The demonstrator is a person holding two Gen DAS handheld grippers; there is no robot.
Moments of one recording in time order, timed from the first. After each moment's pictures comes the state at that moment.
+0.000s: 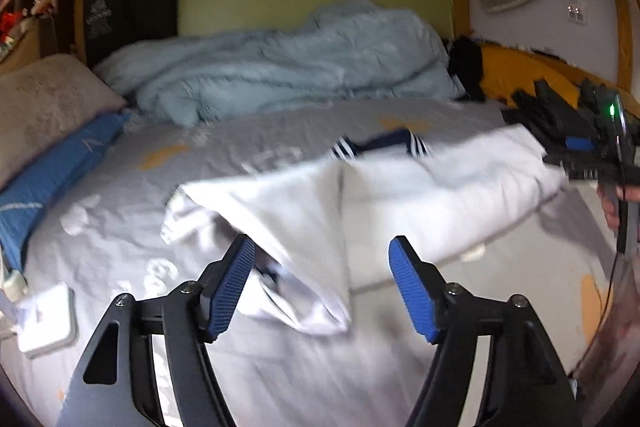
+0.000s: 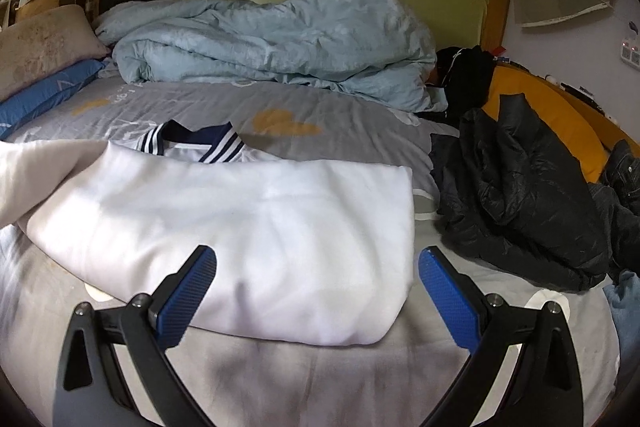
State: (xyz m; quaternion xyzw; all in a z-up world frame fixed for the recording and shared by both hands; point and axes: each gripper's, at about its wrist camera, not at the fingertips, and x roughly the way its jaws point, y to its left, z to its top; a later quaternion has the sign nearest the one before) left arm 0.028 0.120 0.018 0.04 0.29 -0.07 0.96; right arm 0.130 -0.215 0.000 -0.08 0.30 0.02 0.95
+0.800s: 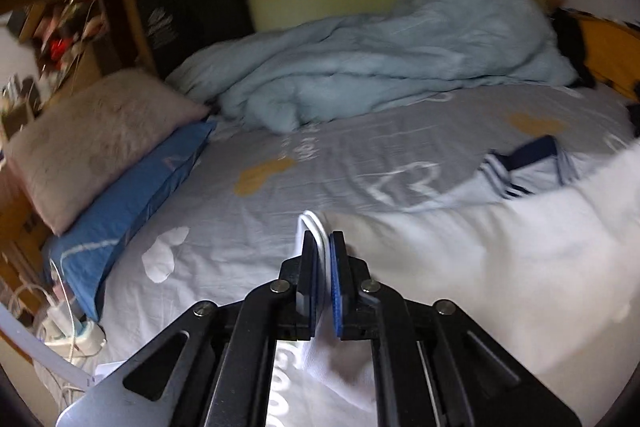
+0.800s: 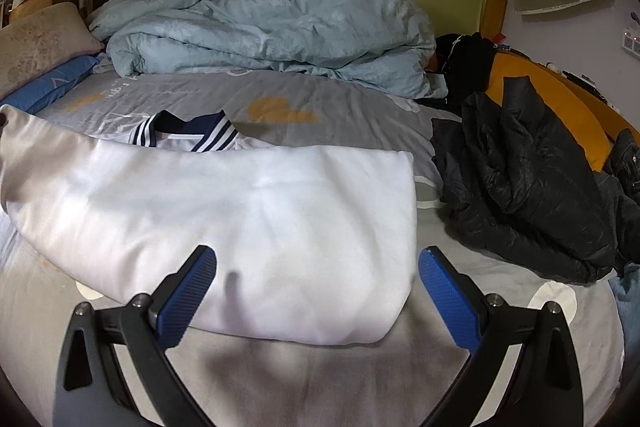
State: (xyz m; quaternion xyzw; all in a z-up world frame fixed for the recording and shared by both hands) left arm 0.153 0.190 0.032 0.10 0.29 0.13 0.94; right arm 0.141 -0.218 -0.011 -0.08 0.32 0.01 0.94
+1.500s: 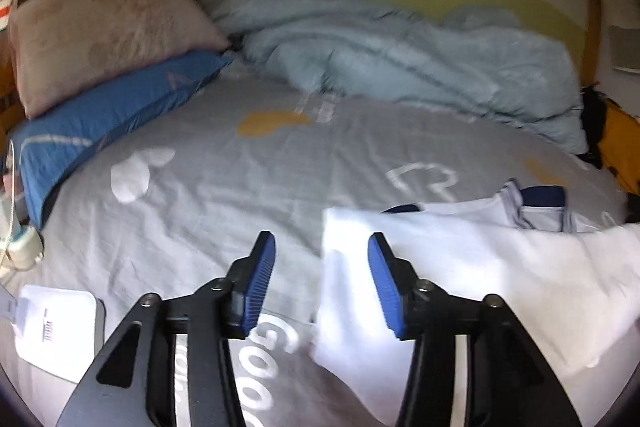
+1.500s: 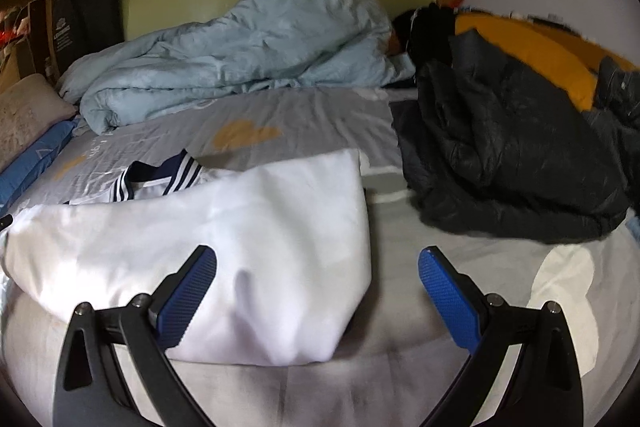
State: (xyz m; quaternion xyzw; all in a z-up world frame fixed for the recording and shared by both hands) left arm 0.138 0.245 -0.002 -0.06 0.29 0.11 0.95; right arm 0.151 -0.271 -0.009 0.04 0.32 0.00 0.95
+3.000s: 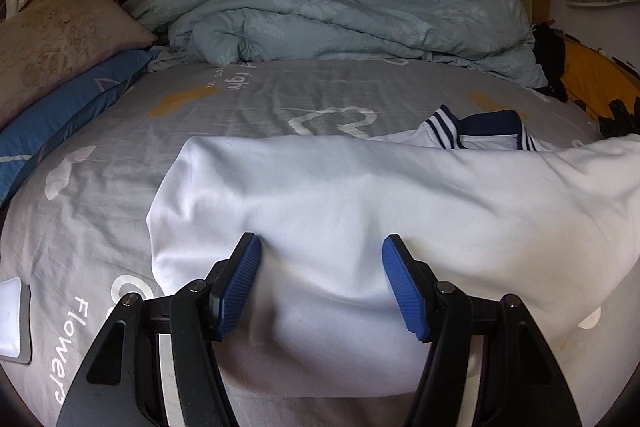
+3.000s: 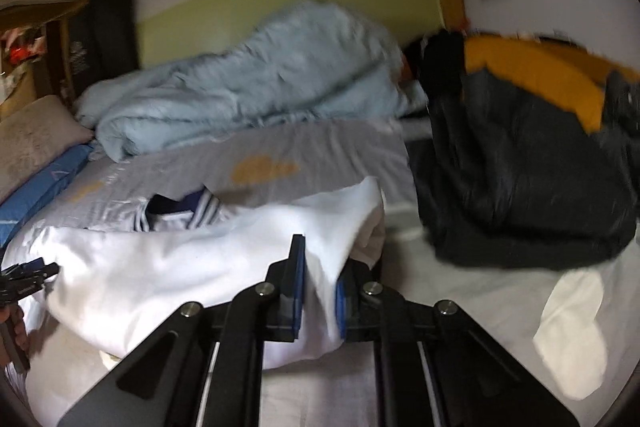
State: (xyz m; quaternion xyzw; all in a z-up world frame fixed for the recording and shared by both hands) left arm 0.161 0.156 -0.046 -0.01 0.35 0.03 0.94; right arm 0.140 -0.261 0.020 0.04 0.25 0.01 0.97
